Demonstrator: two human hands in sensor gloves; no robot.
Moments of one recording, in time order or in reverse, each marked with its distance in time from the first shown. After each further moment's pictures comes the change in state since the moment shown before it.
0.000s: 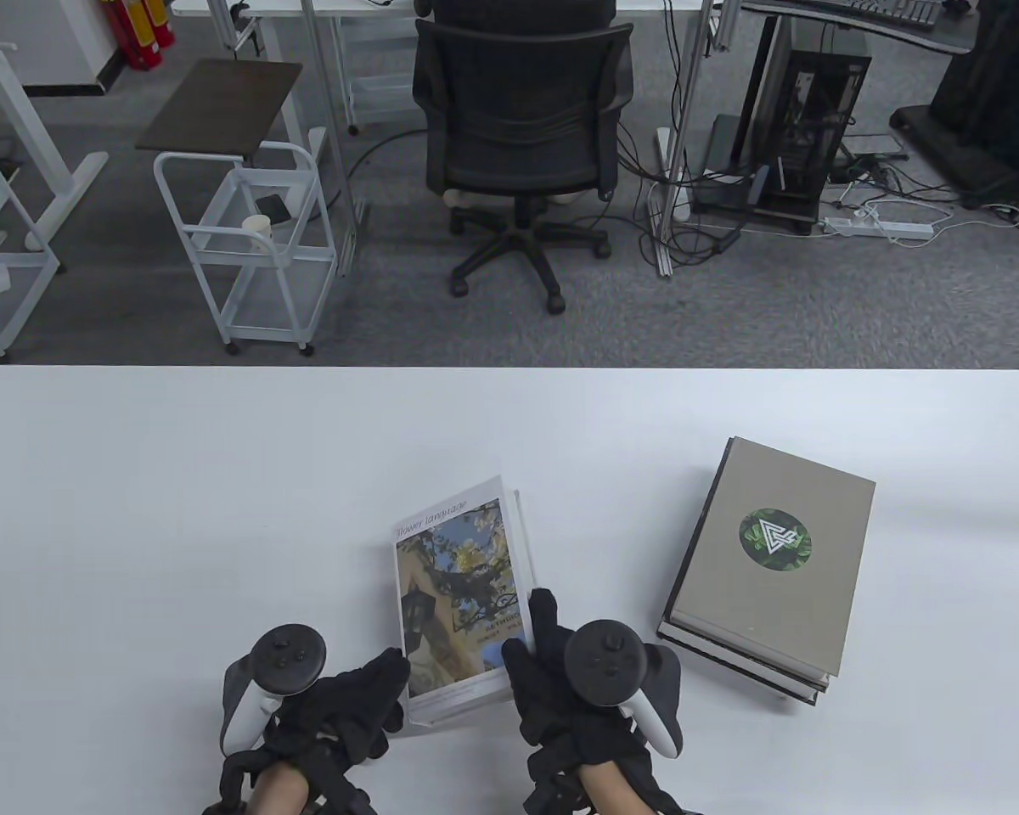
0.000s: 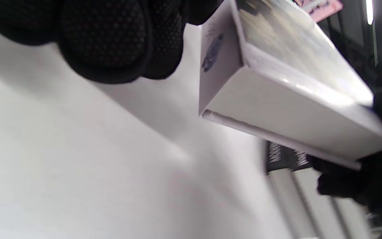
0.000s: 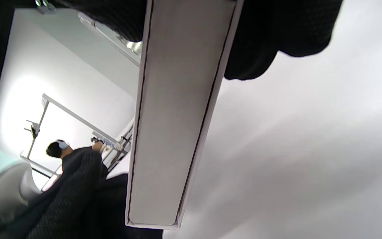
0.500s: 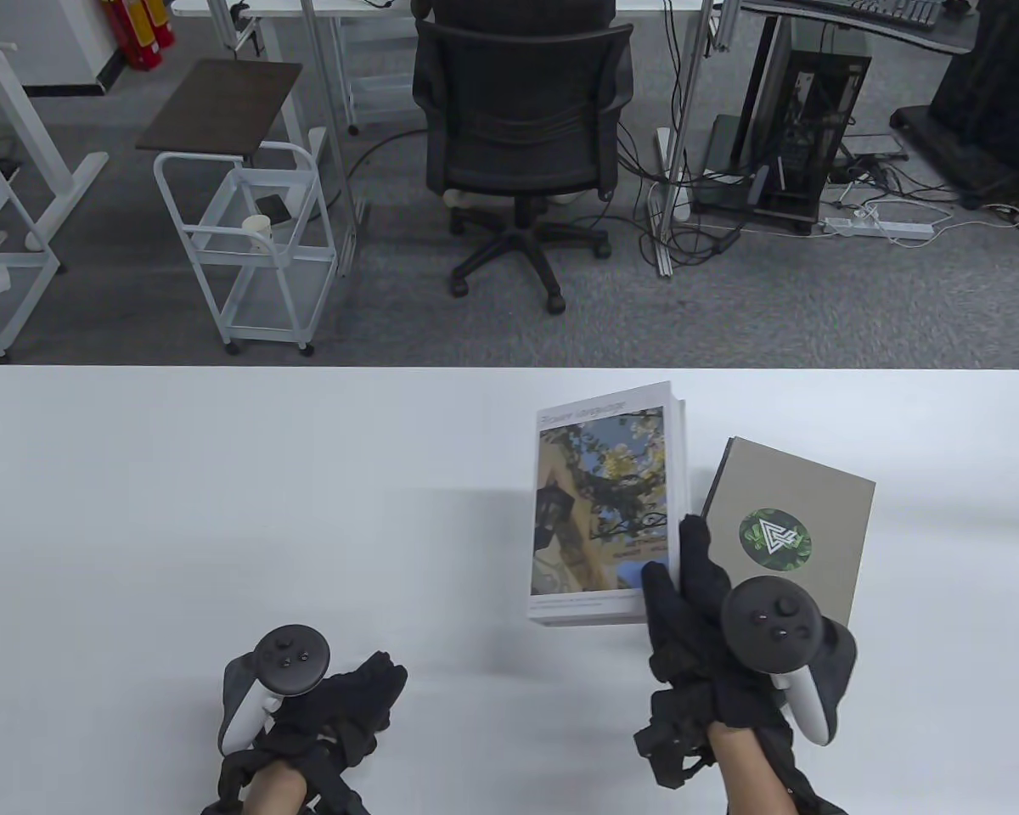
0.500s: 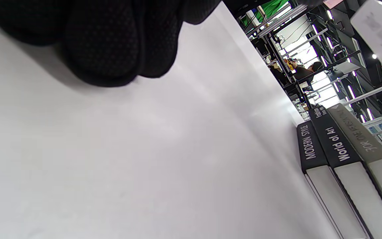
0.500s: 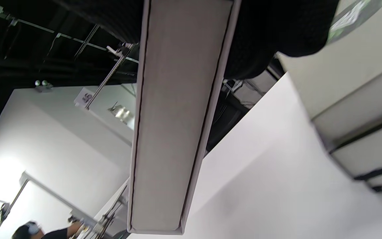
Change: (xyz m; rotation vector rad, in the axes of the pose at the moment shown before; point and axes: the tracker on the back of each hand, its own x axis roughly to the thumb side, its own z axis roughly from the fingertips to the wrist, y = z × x) left_hand -0.005 0.000 -0.002 0.010 0.080 -0.166; right_hand -0.020 -0.147 0.034 -0.331 0.104 -0.011
